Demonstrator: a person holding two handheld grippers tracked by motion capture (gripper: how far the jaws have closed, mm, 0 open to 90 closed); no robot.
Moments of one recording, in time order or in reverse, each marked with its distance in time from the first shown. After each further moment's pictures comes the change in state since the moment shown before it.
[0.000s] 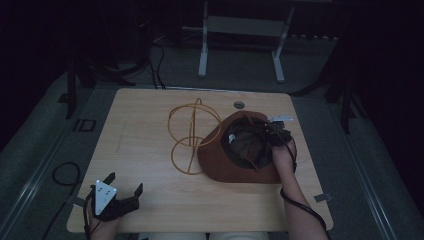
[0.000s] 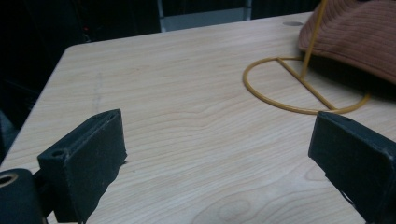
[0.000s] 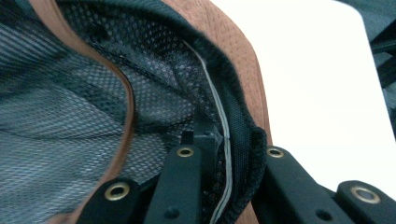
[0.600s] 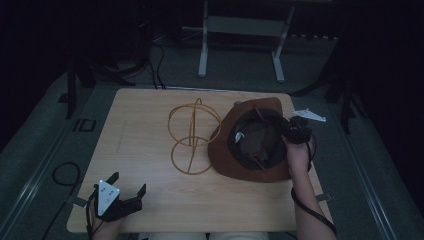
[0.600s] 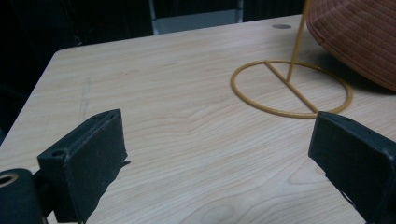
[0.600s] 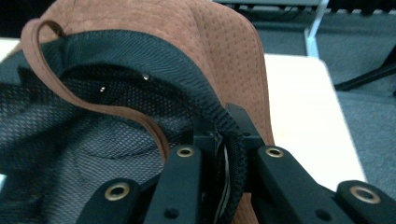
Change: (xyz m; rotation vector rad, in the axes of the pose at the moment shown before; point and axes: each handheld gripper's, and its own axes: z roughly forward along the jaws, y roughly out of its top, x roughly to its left) left arm -0.009 0.007 -0.001 -0.010 -0.041 0.015; right arm -0.032 0.013 -0.074 -0.225 0.090 0.186
